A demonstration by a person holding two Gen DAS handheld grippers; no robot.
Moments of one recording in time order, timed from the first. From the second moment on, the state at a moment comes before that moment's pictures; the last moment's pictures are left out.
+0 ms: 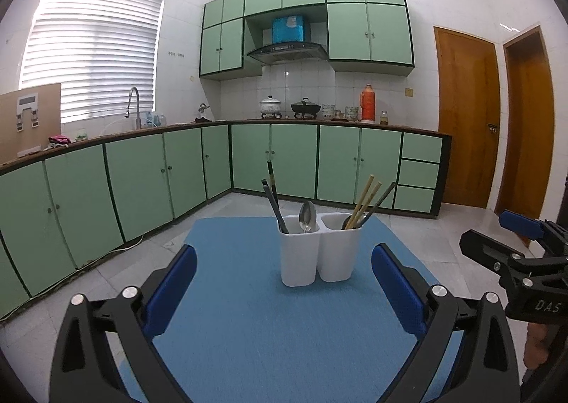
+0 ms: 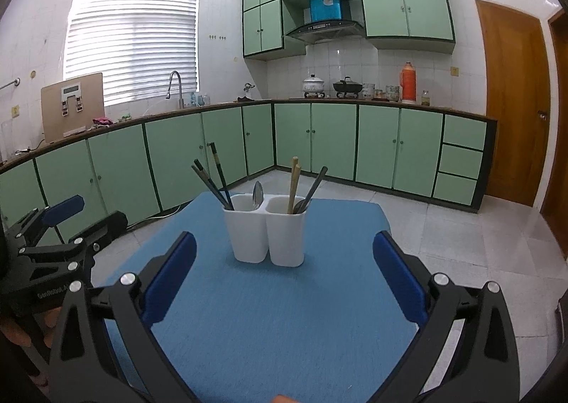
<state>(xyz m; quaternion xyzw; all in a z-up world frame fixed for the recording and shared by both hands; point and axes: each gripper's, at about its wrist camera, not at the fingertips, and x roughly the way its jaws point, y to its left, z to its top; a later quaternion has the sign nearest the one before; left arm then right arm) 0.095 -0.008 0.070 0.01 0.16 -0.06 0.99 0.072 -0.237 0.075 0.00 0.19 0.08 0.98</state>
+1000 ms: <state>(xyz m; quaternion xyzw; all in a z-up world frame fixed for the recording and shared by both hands) 0.088 -0.008 0.069 0.01 0.17 -0.07 0.98 0.073 -0.227 0.072 0.00 0.20 0.08 0.98</state>
